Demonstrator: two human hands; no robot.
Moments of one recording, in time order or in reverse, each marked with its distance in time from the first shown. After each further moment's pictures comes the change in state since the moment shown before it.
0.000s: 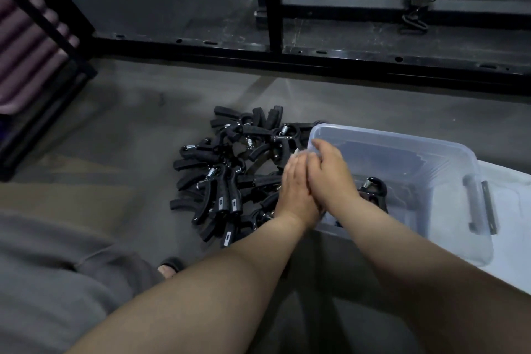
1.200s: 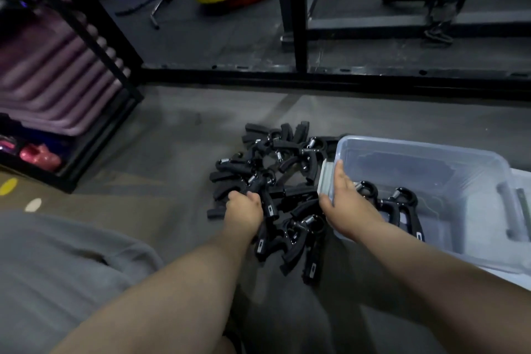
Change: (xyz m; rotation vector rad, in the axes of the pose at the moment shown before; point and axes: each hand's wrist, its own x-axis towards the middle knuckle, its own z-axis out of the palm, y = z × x) left_hand -0.024 -0.083 -0.116 0.087 0.234 -0.767; right_hand -0.044 0.003 0.009 -0.359 -0.328 -0.042
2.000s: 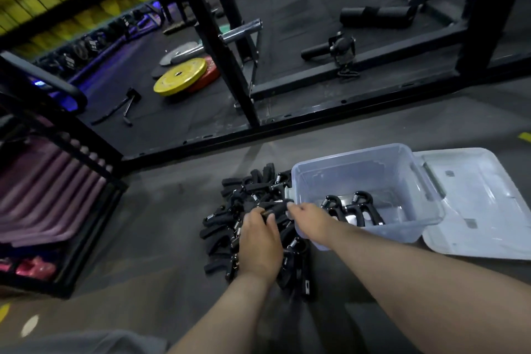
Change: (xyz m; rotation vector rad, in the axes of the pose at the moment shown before) left_hand -0.123 0.041 -0.010 0.050 0.111 0.744; right_hand -0.052 -0.030 -0.027 0.622 -0.030 0.216
